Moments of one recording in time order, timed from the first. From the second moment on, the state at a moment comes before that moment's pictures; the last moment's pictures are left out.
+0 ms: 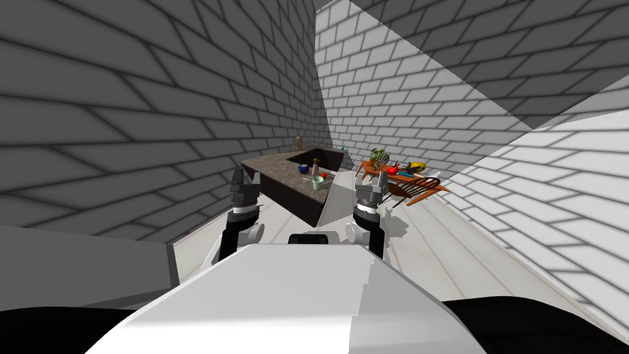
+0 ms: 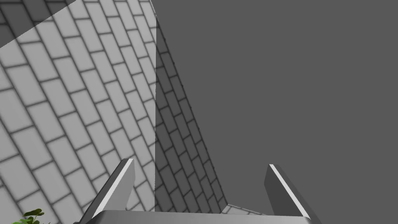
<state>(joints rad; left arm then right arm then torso) 0.50 0.04 0.04 -2.28 -0.04 -0.60 0.01 0.47 0.02 0.06 -2.35 -0.07 -0.52 -0.06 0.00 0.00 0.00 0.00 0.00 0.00</state>
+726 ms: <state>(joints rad) 0.50 0.04 0.04 -2.28 -0.04 -0.60 0.01 0.50 -0.19 0.01 -2.33 0.02 -0.52 -0.07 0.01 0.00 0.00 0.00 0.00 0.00</state>
